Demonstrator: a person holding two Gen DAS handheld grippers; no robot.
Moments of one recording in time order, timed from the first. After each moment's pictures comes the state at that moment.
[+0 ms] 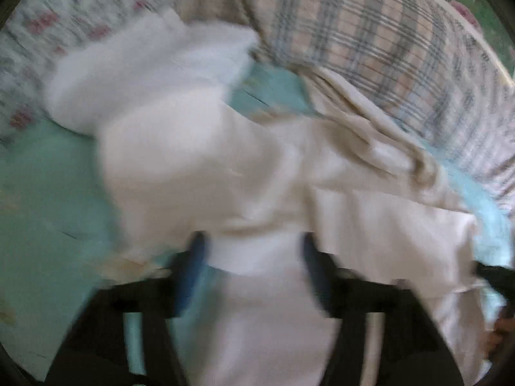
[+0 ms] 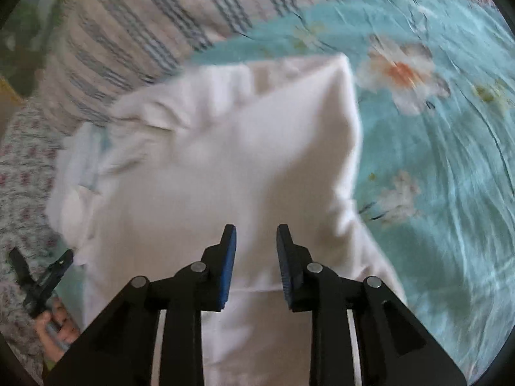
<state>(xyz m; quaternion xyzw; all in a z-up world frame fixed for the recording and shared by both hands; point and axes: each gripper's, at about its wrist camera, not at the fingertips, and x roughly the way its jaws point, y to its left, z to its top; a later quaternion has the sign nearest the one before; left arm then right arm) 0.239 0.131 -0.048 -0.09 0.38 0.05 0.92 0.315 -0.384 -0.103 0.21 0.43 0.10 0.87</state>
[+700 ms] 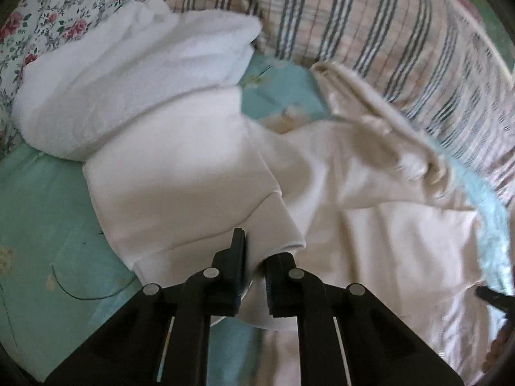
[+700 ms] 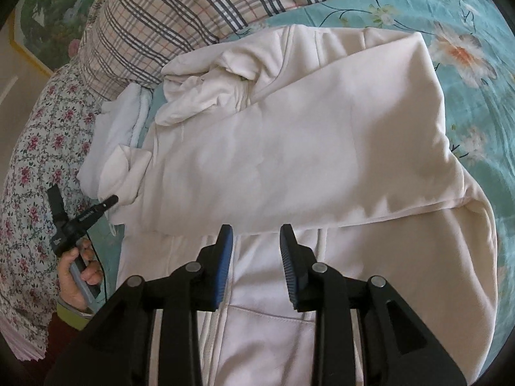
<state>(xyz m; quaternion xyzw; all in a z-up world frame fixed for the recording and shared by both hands) 0.288 0.163 -0.053 -0.11 0.42 -0.02 0.90 0.274 -0.324 -0.105 0.21 0.46 0.18 0.85</state>
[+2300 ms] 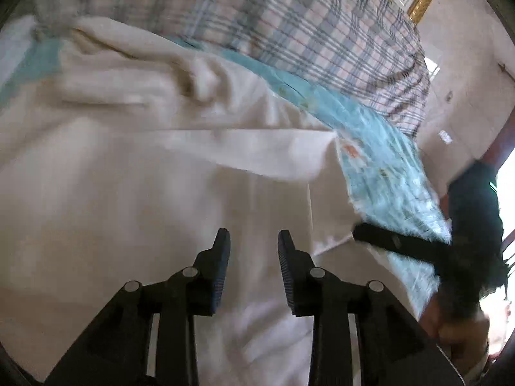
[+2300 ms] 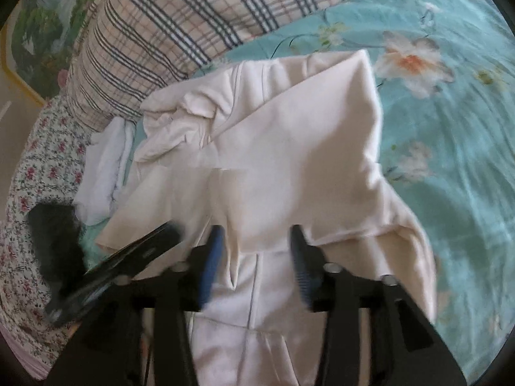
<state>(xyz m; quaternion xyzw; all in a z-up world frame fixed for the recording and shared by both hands) 0.248 -0.097 -0.063 -0.09 0.44 -0.26 0.86 0.285 -0.377 -0.105 0.23 0.43 0.15 0.86</state>
